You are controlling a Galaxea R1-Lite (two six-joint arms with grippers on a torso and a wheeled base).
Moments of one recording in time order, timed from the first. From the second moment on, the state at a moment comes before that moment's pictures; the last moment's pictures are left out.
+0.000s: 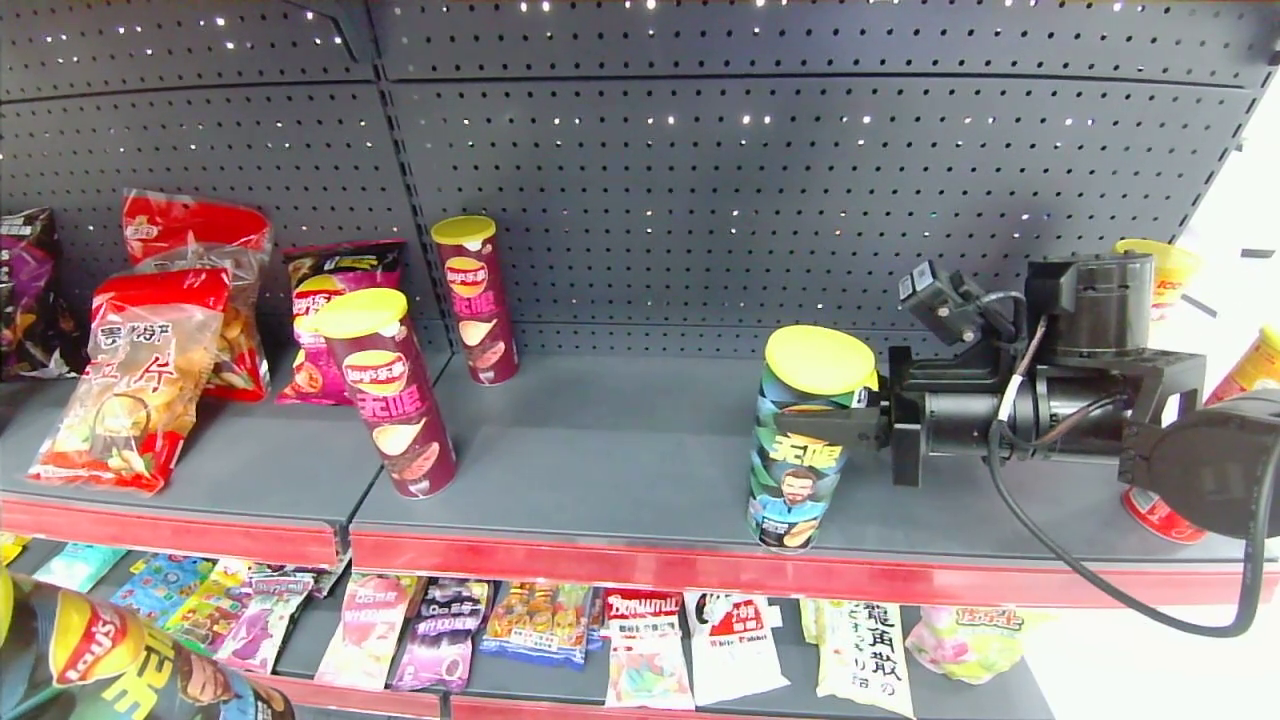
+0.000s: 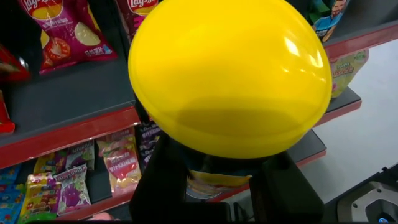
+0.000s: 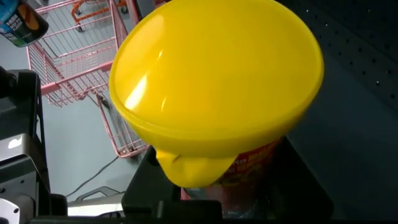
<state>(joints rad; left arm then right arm) -0.11 0.48 -0.48 0.20 -0.31 0.12 0.33 1.74 -0.86 -0.51 0.79 -0.28</state>
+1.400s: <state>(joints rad) -0.11 0.48 -0.48 0.20 -0.34 0.12 0.22 1.47 -0.61 -0.51 0.71 -0.21</state>
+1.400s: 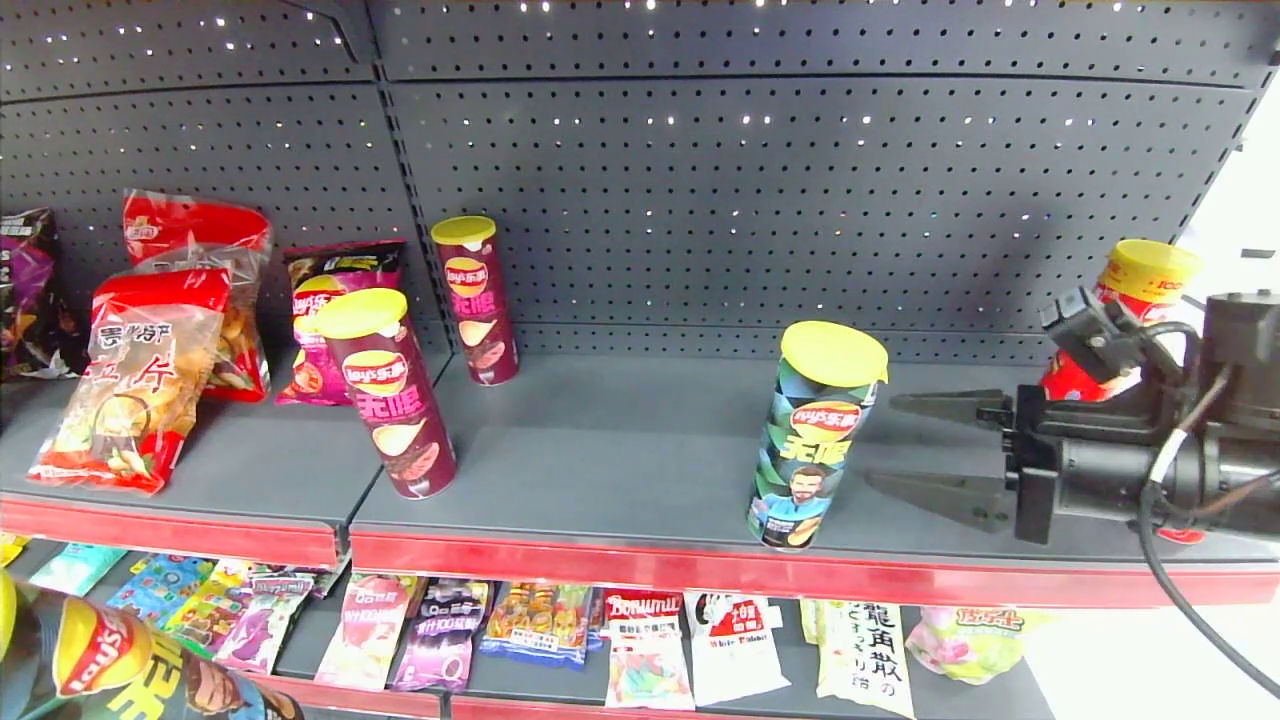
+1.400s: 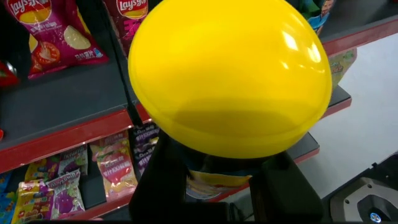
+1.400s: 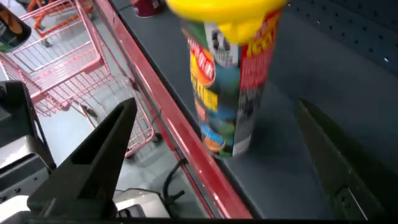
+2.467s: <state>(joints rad) -0.12 0.56 -0.50 0.15 -0.39 0.11 0.09 0.14 -0.09 0.10 -0.20 -0.08</state>
